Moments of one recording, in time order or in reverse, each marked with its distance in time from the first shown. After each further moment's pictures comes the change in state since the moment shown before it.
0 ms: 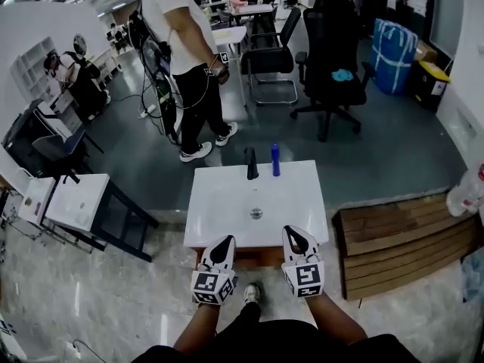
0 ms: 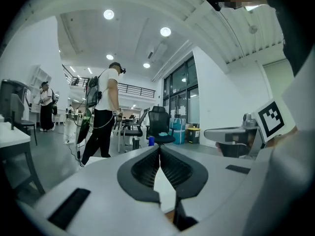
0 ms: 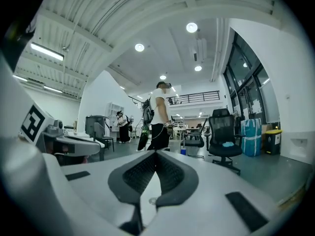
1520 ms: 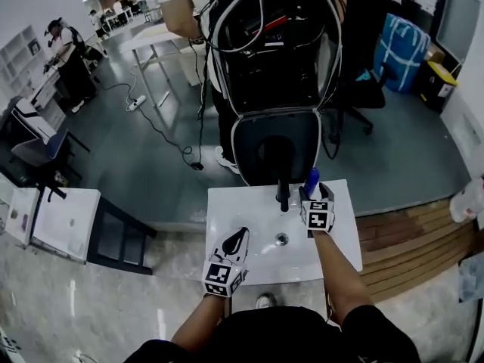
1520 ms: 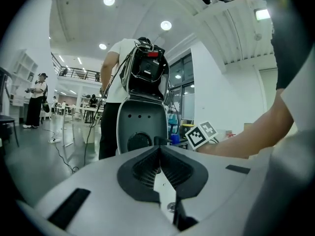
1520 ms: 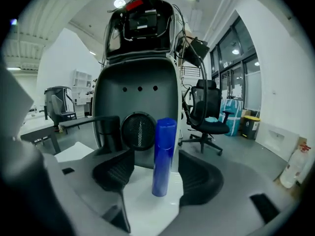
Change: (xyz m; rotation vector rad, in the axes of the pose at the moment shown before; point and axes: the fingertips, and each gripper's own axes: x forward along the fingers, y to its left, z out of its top) left arm 0.140 0.153 -0.007 0.002 0.057 -0.146; right arm 0.316 -0.145 -0.116 0.045 0.349 -0.316
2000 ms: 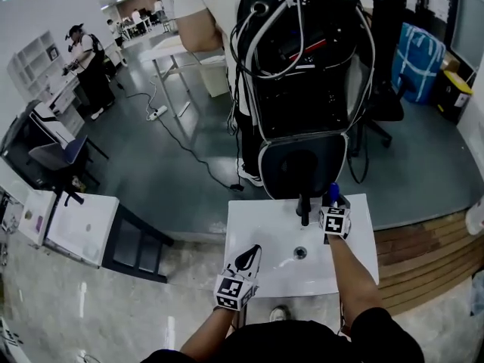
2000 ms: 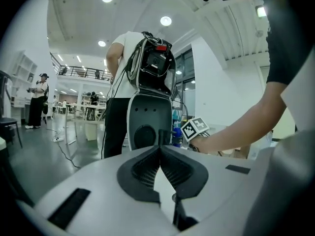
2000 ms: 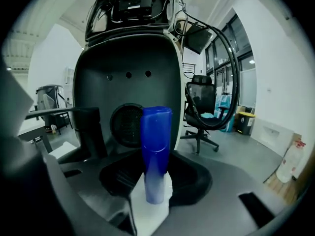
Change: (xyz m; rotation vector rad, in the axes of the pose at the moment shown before) left arm -0.018 0.022 -0.022 0.002 0.050 0.006; right arm 0.035 -0.008 -0.008 0.032 0.049 -0.063
